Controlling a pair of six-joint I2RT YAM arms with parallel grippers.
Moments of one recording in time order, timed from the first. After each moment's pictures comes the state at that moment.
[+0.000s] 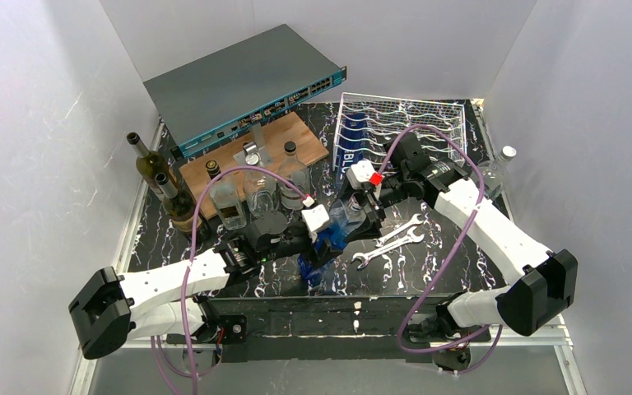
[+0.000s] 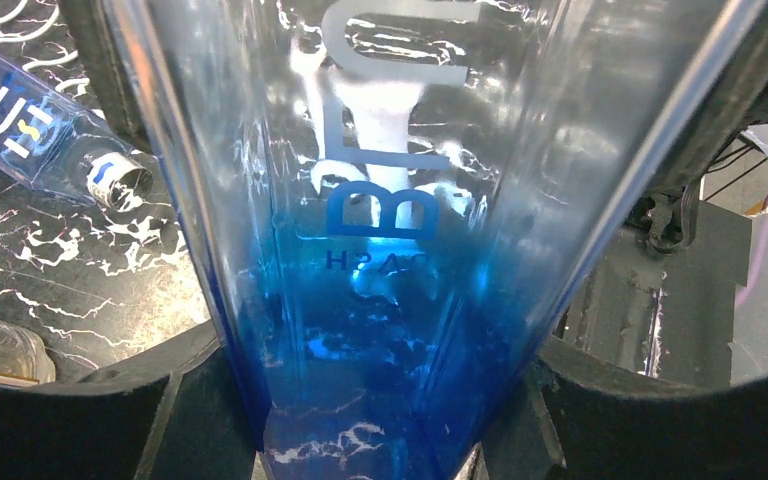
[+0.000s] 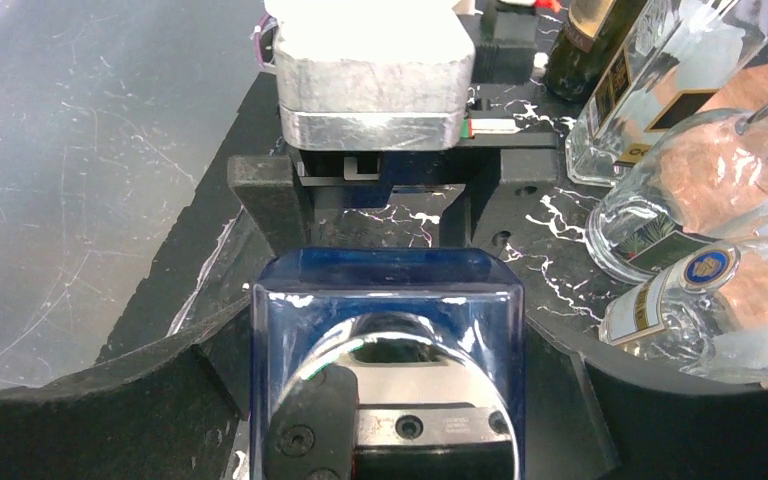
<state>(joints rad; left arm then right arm) -0.99 1.09 0.58 0.23 0.21 0.01 0.58 1.33 1.26 -0.85 -1.22 -0.93</state>
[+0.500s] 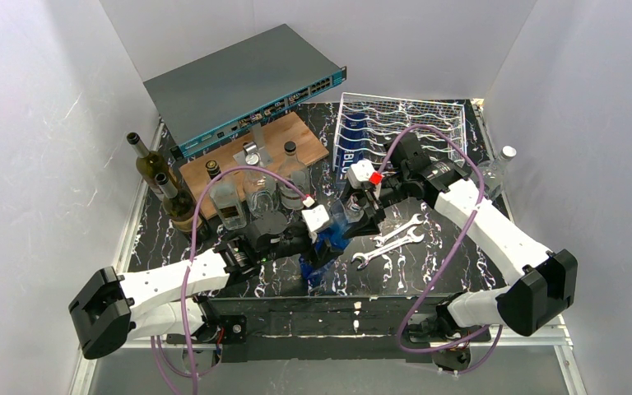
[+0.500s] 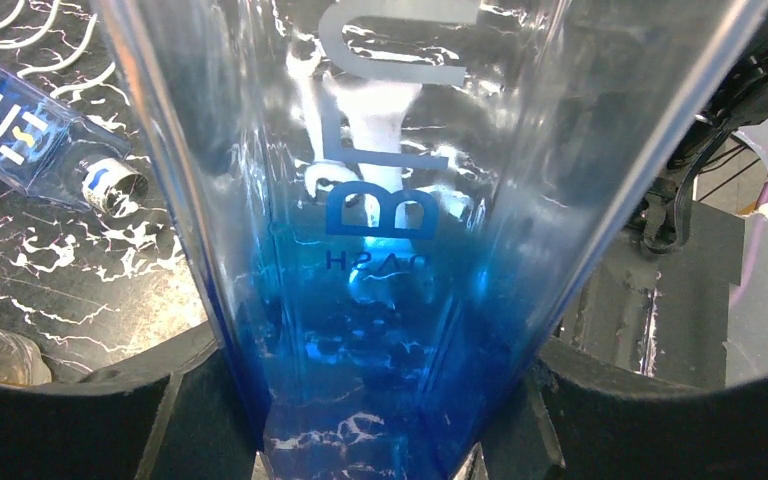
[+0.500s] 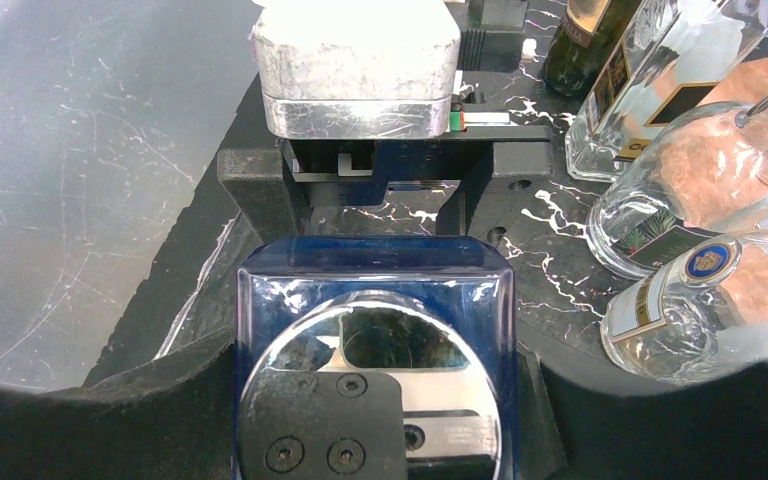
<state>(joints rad) -0.99 1.09 0.58 0.24 0.22 0.01 0.58 1.33 1.25 -0.82 -1.22 -0.91</state>
